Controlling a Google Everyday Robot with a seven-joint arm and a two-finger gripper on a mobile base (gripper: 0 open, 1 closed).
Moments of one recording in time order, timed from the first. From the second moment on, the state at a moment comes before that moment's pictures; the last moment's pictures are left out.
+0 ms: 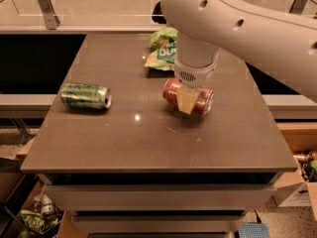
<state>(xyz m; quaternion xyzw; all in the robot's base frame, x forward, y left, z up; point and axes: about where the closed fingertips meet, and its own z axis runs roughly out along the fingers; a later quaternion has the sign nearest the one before) 0.543 -0.094 0.850 -0.50 0.86 -0.08 0.07</state>
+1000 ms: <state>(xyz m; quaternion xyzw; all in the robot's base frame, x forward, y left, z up) 0.542 -0.066 0.892 -0.54 0.83 0.02 0.13</state>
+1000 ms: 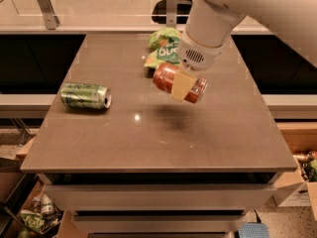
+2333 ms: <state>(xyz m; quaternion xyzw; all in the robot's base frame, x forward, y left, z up) 0.536 -0.064 0.912 -0.55 0.79 0.11 0.24</state>
